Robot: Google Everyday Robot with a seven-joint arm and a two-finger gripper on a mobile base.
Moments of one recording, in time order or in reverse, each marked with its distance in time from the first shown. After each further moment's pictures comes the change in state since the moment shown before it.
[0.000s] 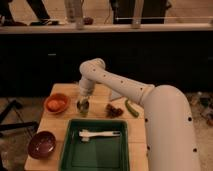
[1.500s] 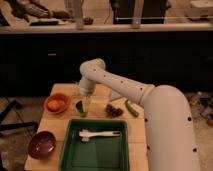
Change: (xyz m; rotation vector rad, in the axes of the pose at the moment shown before) arm 0.000 0.000 0.000 0.000 0.000 0.000
